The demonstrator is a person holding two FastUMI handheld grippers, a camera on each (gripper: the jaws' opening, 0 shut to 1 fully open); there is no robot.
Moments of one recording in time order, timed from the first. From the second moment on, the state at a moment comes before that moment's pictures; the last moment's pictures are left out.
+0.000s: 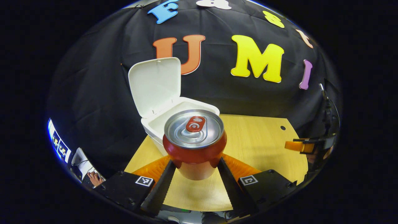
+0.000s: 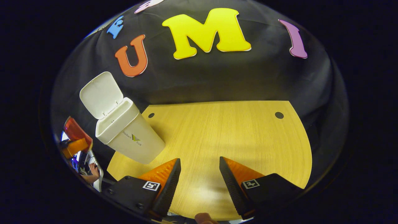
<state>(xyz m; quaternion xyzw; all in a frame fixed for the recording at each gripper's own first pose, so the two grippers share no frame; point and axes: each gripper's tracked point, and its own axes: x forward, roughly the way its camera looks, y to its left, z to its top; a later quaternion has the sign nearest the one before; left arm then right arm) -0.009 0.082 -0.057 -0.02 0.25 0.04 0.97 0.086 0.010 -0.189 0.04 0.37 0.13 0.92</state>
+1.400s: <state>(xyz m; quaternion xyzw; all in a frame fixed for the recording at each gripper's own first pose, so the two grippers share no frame) 0.134 0.139 -0.052 -0.02 0.22 0.10 0.97 0.038 -0.063 -0.212 0.02 0.39 0.05 0.92</state>
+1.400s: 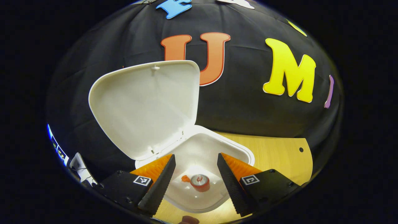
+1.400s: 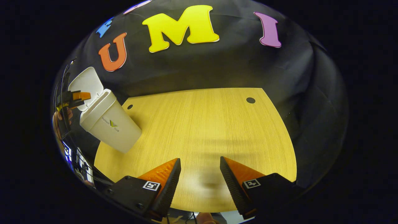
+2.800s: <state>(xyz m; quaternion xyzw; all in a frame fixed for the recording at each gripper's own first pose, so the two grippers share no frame) 0.212 0.239 0.105 -0.07 0.16 0.21 0.96 0.043 -0.030 -0.217 0.04 0.39 0.08 0.92</state>
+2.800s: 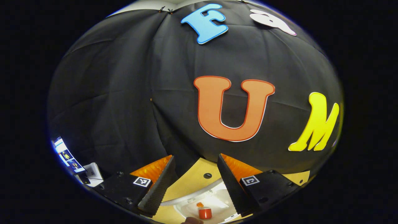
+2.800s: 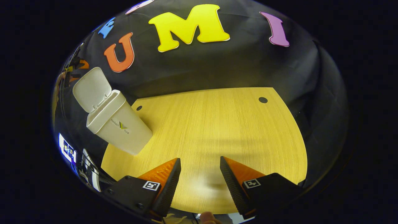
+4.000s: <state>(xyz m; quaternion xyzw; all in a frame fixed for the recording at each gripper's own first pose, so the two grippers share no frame) 0.175 0.142 -0.029 -0.14 0.21 0.19 0.95 0.026 -0.067 -0.248 0.02 0.39 0.11 0.91</state>
